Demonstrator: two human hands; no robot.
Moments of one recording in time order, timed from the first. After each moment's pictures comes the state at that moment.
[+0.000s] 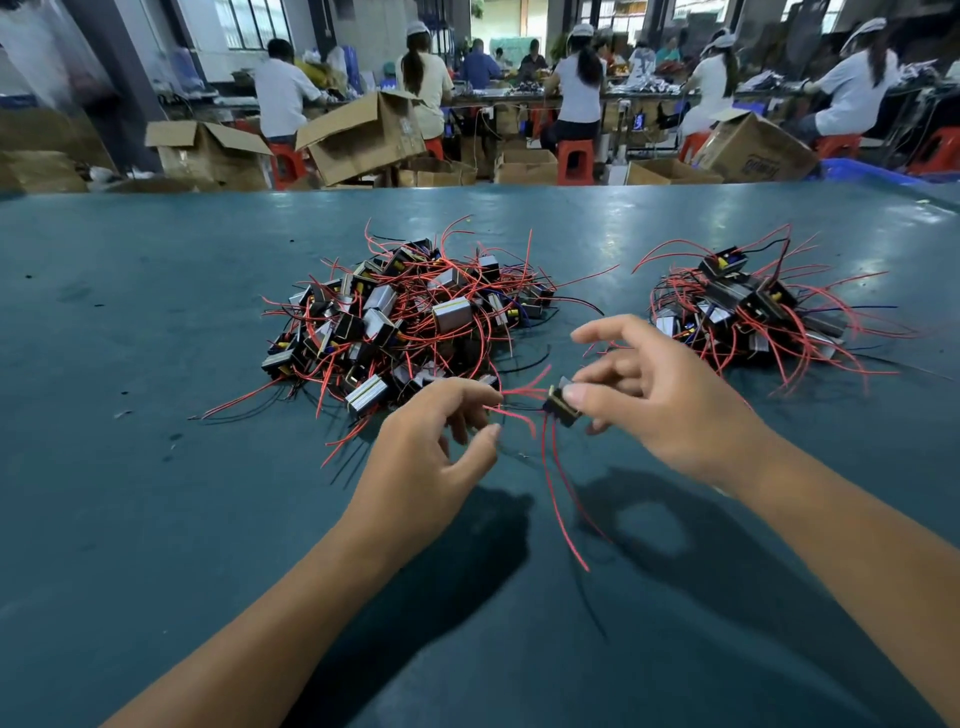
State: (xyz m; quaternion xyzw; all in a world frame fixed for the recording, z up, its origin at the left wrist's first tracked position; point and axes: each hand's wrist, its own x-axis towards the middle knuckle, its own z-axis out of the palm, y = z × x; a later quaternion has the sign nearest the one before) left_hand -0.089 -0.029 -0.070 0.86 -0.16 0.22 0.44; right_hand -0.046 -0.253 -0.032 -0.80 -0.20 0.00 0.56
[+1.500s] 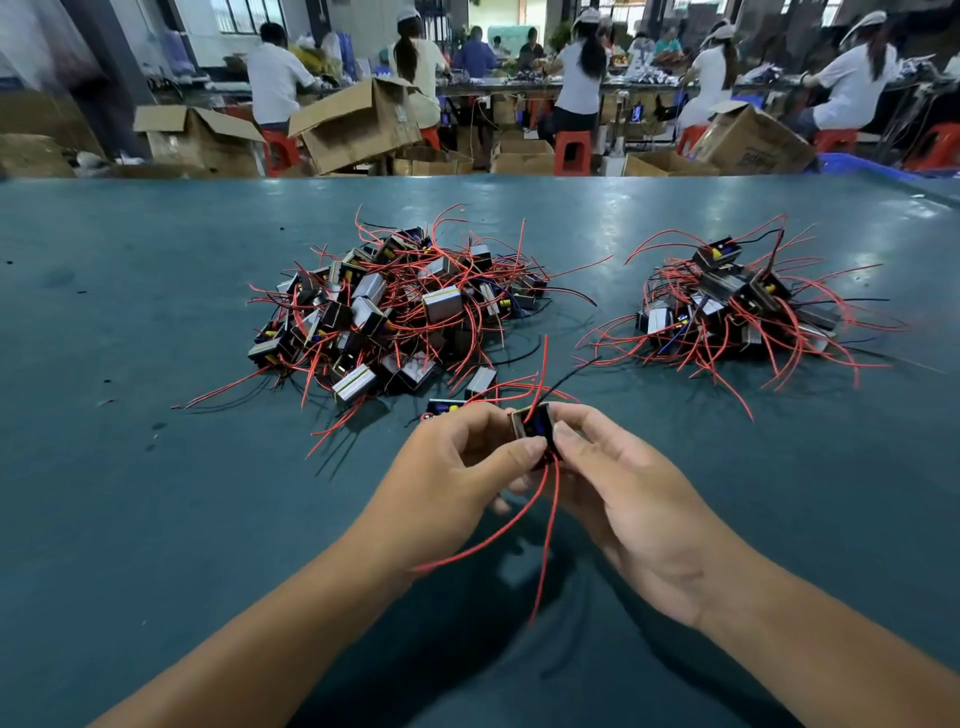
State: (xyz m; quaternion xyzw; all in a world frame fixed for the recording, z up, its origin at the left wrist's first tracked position) left_hand -0.101 -0.056 -0.070 0.75 -0.13 0.00 0.65; right_hand -0.101 -0.222 -0.071 -0.52 -0.06 0.16 0.83
